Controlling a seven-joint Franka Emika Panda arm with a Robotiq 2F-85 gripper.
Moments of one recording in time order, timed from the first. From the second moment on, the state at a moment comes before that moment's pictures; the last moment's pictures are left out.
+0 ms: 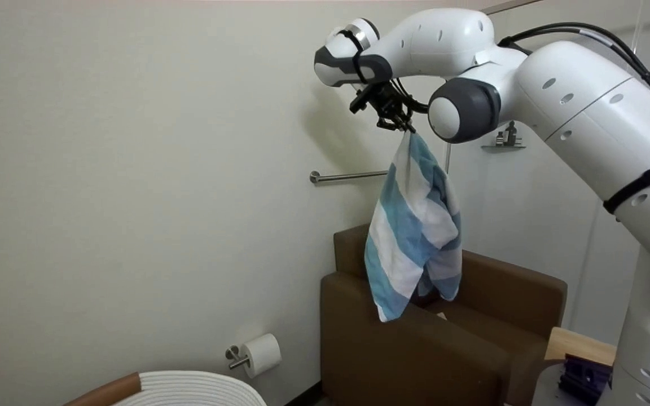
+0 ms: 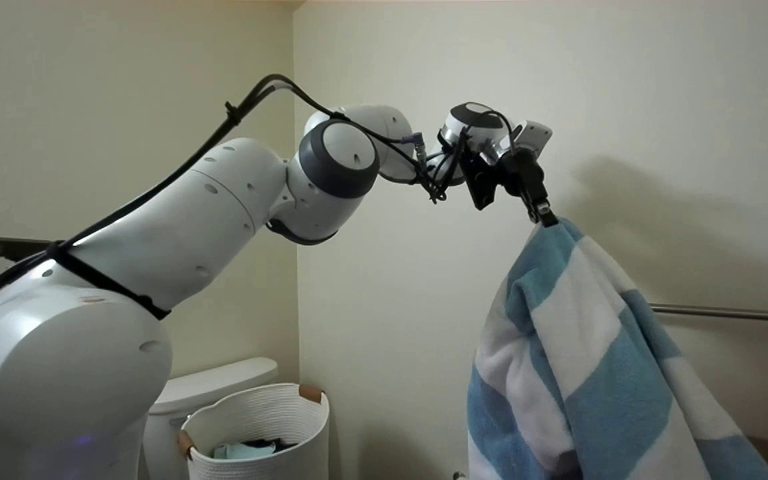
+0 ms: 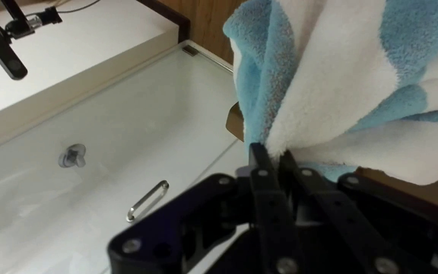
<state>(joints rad) -0.04 0.80 -0.55 -0.60 -0.35 1.02 0.77</state>
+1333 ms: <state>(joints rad) -0.15 0.97 -0.56 -0.56 -0.27 1.01 1.04</state>
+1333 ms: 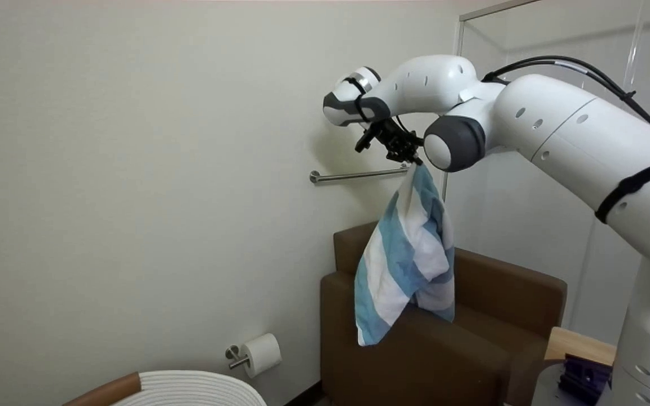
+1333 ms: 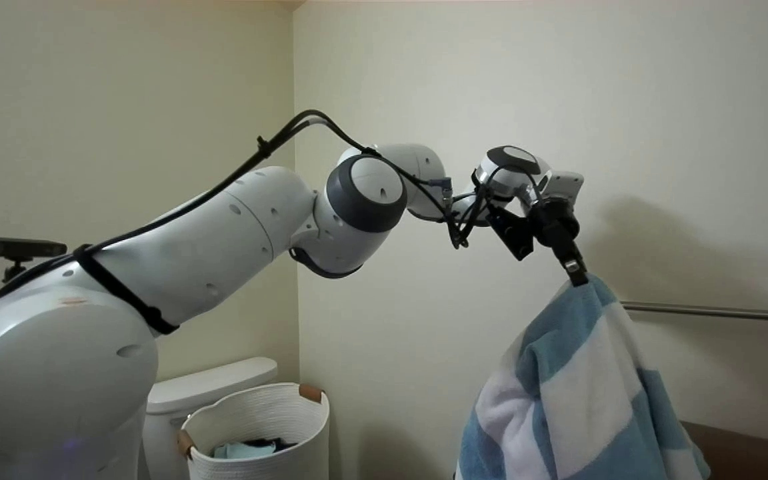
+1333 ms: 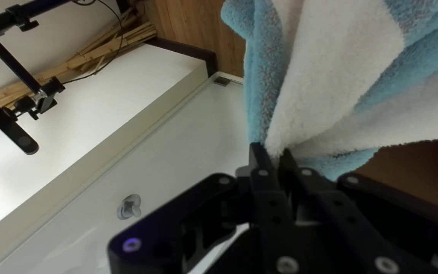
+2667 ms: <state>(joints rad) -0.51 1.09 -0.43 -0.36 -0.21 0.83 1.24</state>
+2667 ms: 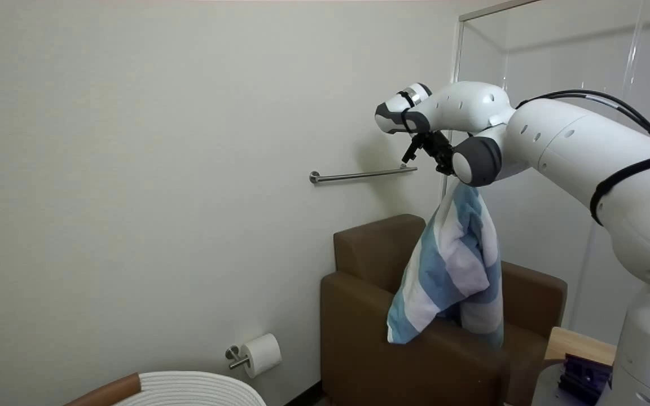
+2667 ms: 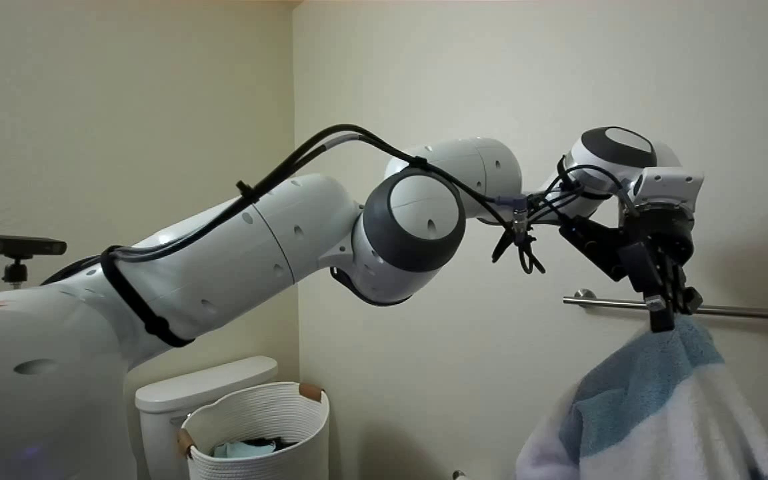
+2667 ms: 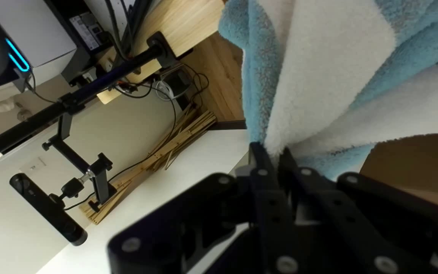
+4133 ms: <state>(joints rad) -0.64 1.04 -0.30 -0.36 -0.14 1.07 1.89</state>
